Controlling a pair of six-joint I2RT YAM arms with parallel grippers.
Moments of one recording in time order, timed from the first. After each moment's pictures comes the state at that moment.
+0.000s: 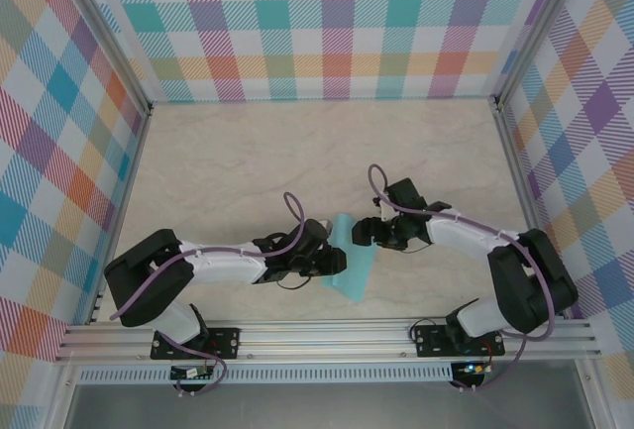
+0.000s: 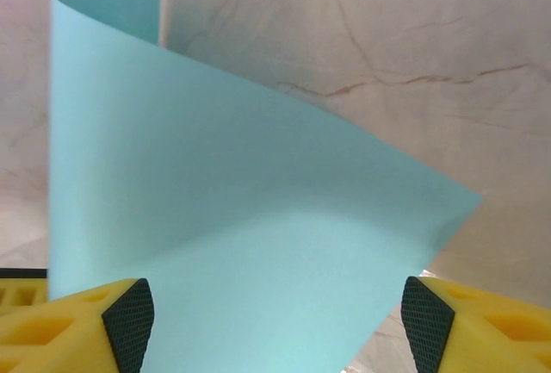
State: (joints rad) left arm -0.99 1.55 0.68 0.07 0.14 -0.99; right arm 0.47 1.41 0.69 -0.39 -0.41 0.51
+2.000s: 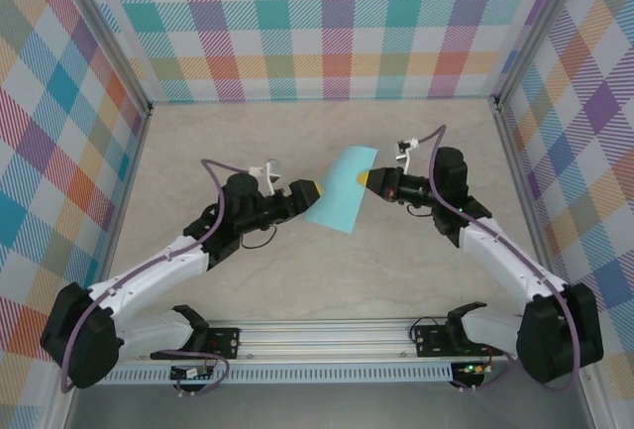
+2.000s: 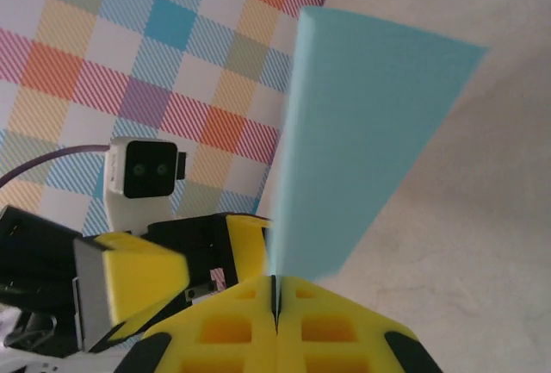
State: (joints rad) left arm -0.62 1.10 0.71 0.07 0.29 -1.00; right arm 0.34 1.14 0.79 0.04 -0.79 0.81
